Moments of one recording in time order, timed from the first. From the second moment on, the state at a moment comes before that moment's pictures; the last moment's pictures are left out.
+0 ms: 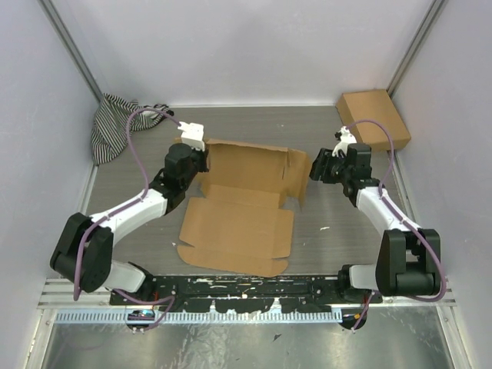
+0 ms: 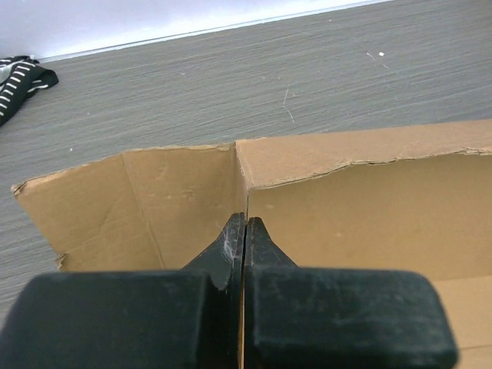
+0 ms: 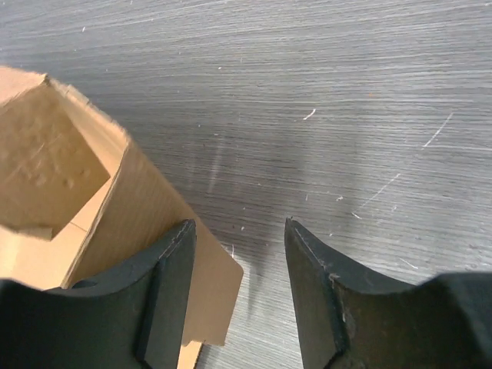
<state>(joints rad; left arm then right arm) -0.53 1.39 0.78 0.38 -0.23 -0.09 0.00 1.33 0.76 -0.01 -0.40 0.24</state>
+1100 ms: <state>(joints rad) -0.53 1.41 0.64 0.60 -0.19 -0.11 0.12 1.32 0.71 0.07 -0.61 0.18</state>
